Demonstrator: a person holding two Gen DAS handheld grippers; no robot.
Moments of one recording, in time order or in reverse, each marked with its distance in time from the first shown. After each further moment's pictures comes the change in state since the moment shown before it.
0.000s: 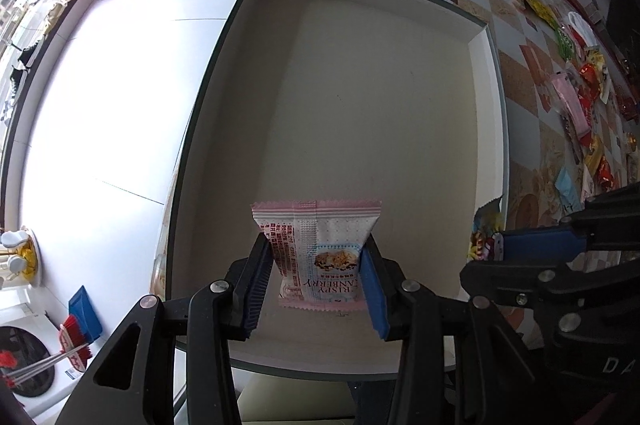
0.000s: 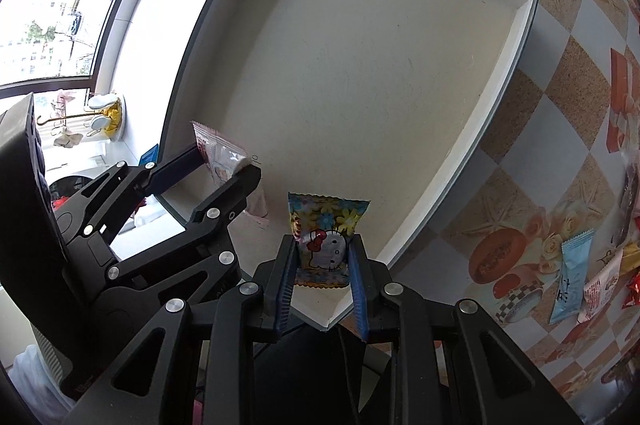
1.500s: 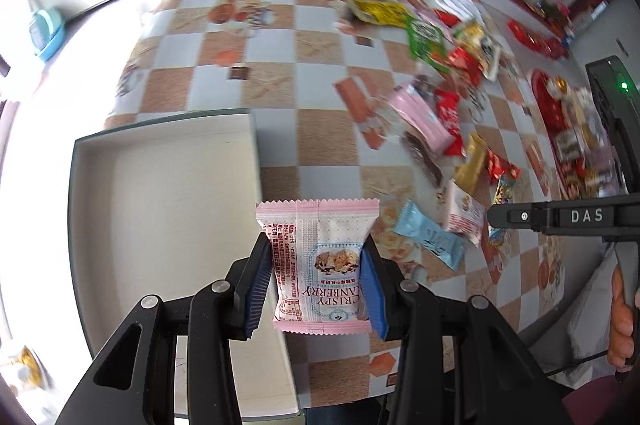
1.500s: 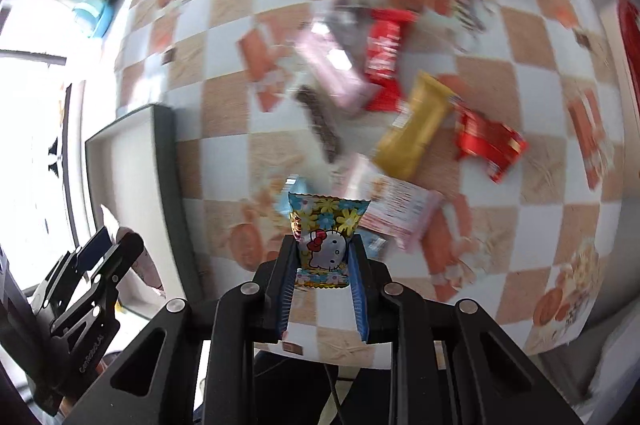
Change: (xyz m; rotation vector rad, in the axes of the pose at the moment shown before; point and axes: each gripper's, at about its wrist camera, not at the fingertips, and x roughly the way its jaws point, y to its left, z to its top) left arm -0.055 -0.147 0.048 0.275 -0.126 -0.173; right arm -0.129 -0.151 -0.141 0.525 -0.328 0.008
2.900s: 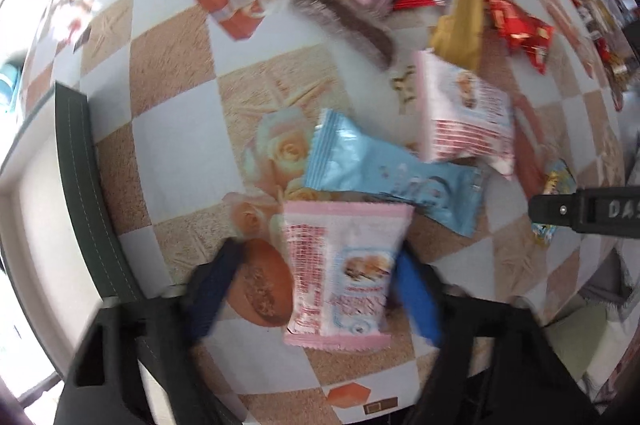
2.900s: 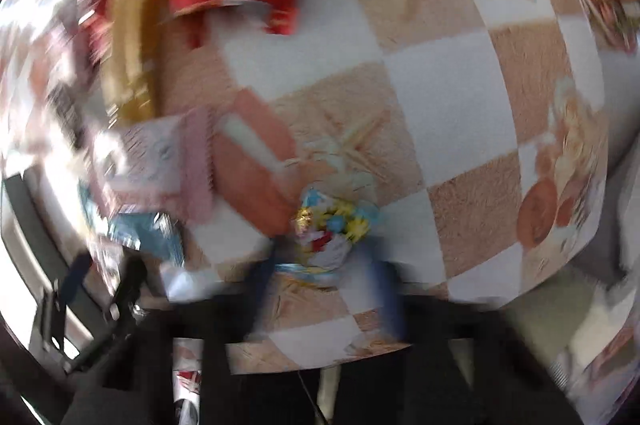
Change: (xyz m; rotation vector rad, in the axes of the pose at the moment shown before) left arm 0.145 -0.130 -0.020 0.300 0.278 0.098; right arm 0.150 -0.158 -0.064 0.396 0.166 -0.121
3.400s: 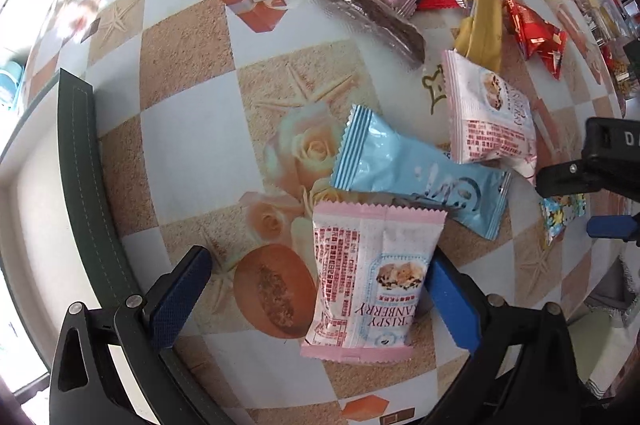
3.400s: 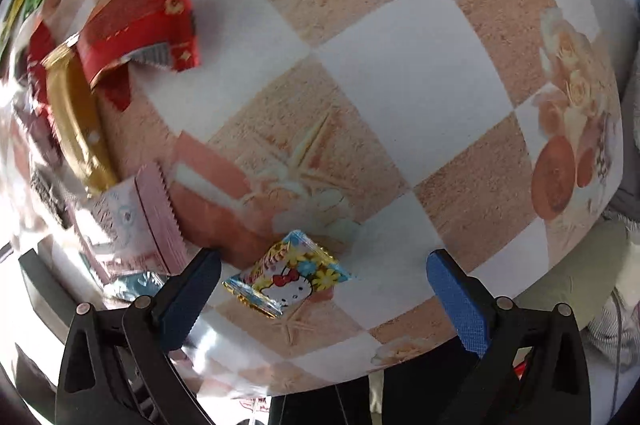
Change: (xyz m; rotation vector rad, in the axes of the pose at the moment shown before) left arm 0.021 0.037 -0.014 -0.040 -0.036 0.000; right arm 0.061 0.022 -0.015 0.346 0.017 0.010
